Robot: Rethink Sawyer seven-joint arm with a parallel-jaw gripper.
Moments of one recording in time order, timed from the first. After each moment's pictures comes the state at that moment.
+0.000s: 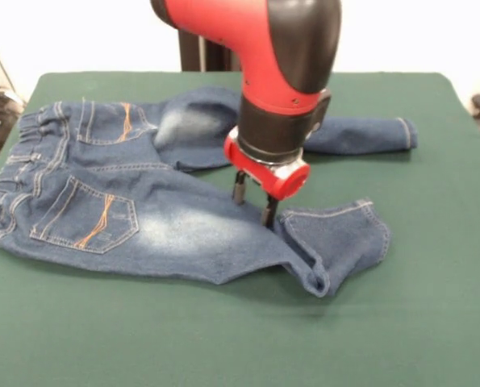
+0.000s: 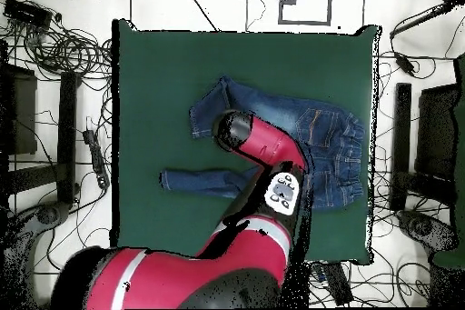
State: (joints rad) arm 0.06 -0.22 -0.36 1.40 0.45 0.48 2.13
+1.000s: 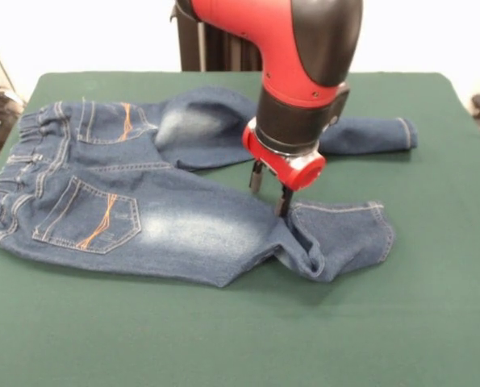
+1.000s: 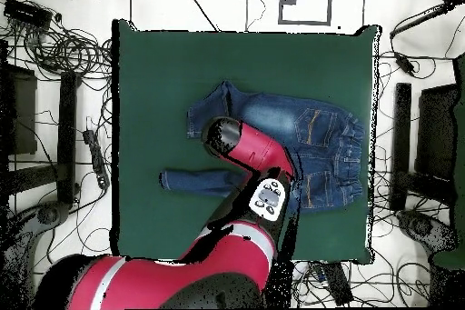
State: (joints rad) arm 0.11 -0.22 -0.37 1.45 0.49 0.48 2.19
